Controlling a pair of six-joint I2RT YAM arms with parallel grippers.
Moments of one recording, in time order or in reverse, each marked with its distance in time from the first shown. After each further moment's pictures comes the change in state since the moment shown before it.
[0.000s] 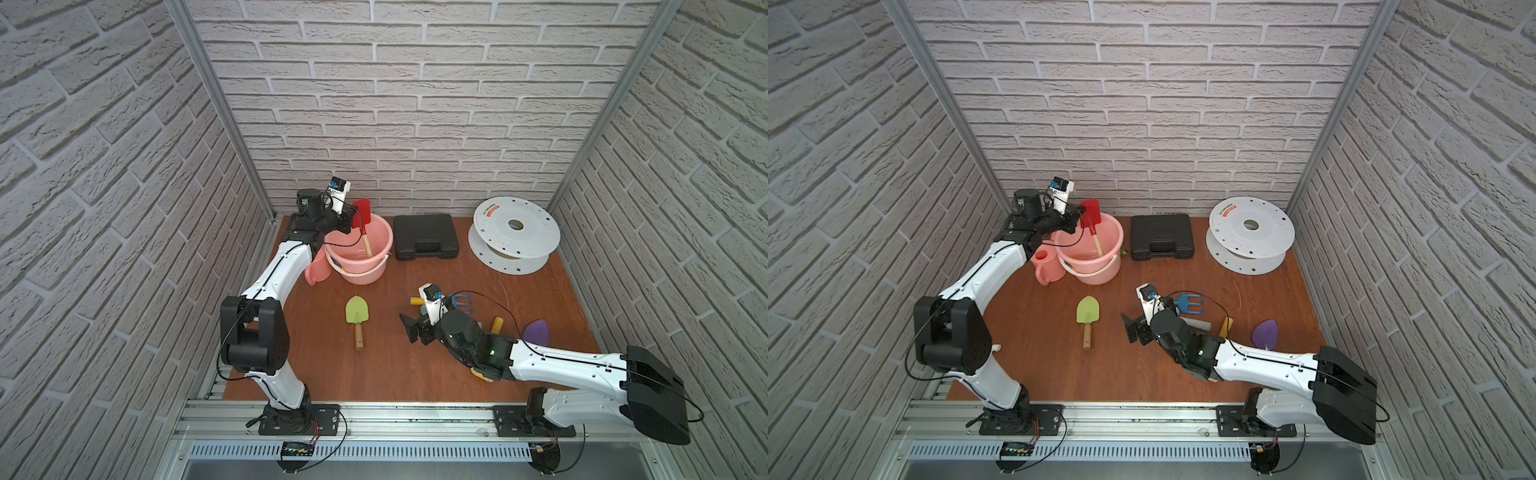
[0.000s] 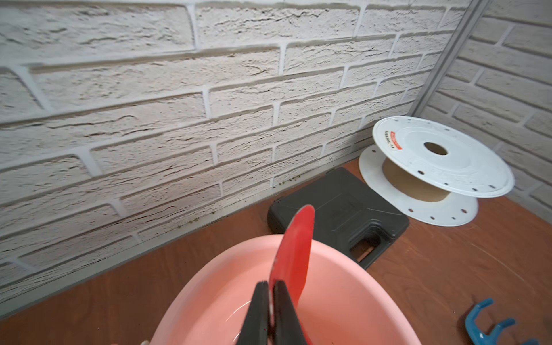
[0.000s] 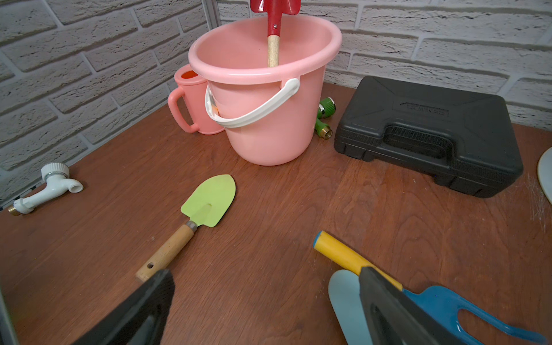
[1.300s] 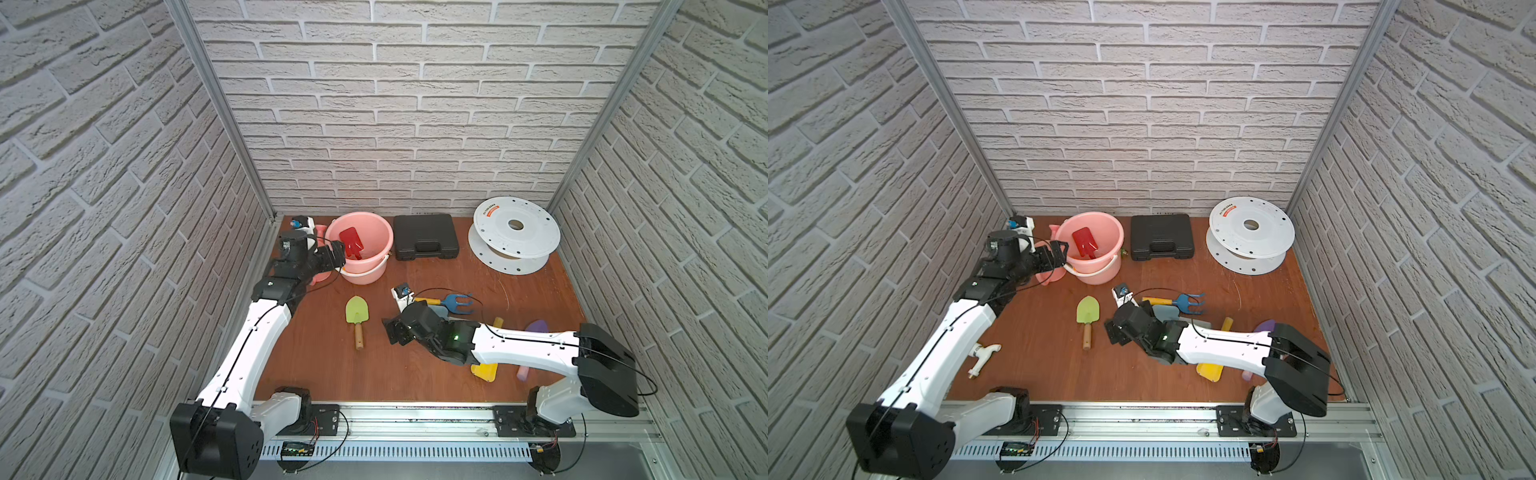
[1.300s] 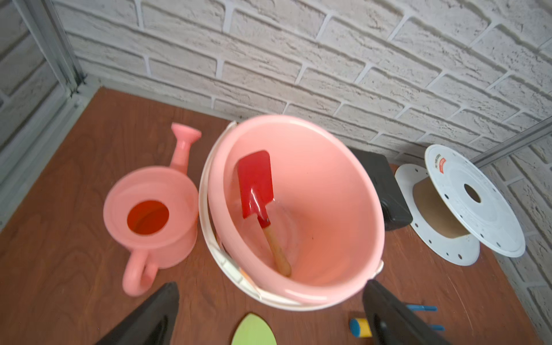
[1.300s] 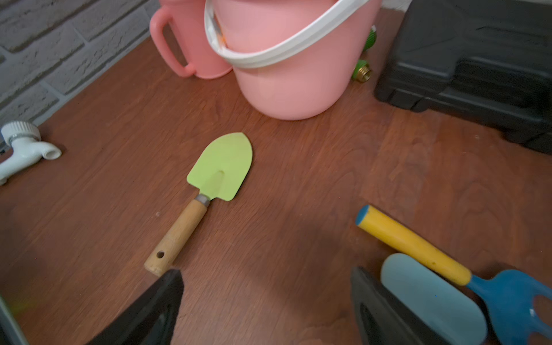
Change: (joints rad) left arm -0.088 -0.625 -0.414 -0.389 -0.456 -0.458; right arm 0.058 0.340 0.346 -0.318 -0.041 0.162
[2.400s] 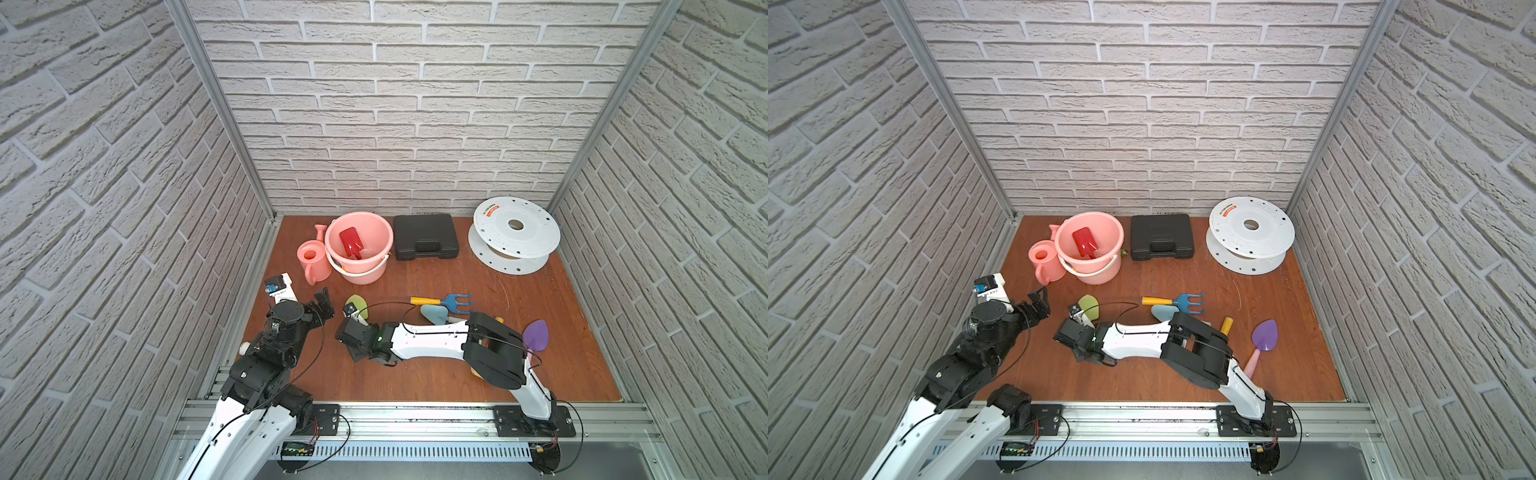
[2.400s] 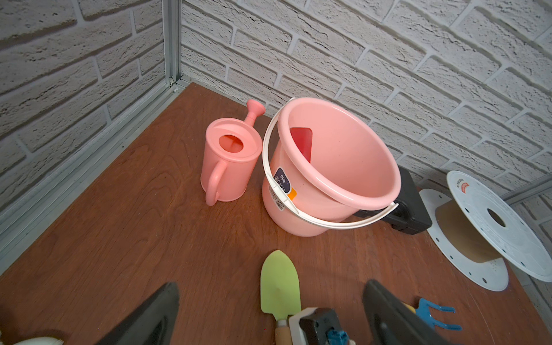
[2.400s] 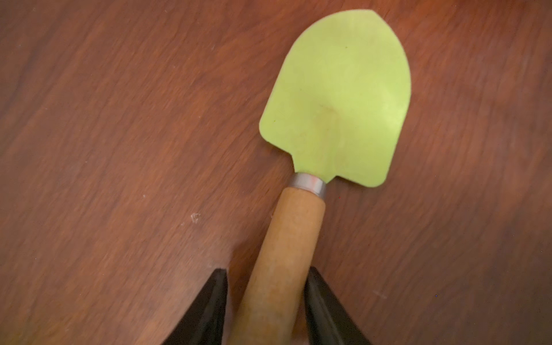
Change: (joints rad) left arm -0.243 -0.587 -0.292 -0.216 -0.439 -0.202; right arm 0.074 0.589 0.551 -0.278 -0.050 0.176
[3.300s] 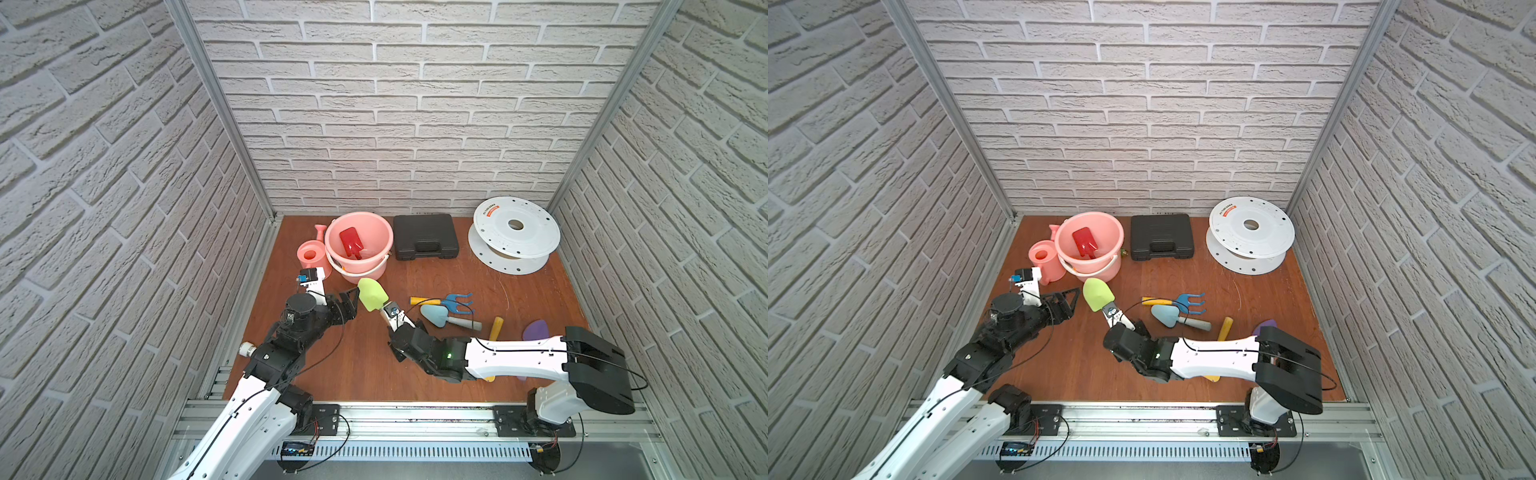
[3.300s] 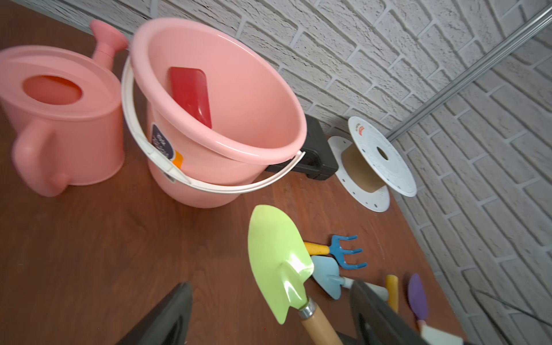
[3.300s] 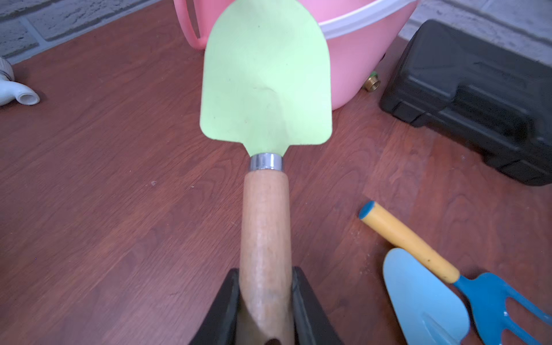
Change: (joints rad) left arm 0.004 0.140 -0.129 0.355 0.464 -0.025; right arm 0.043 -0.642 -0.693 0.420 0.238 -0.332
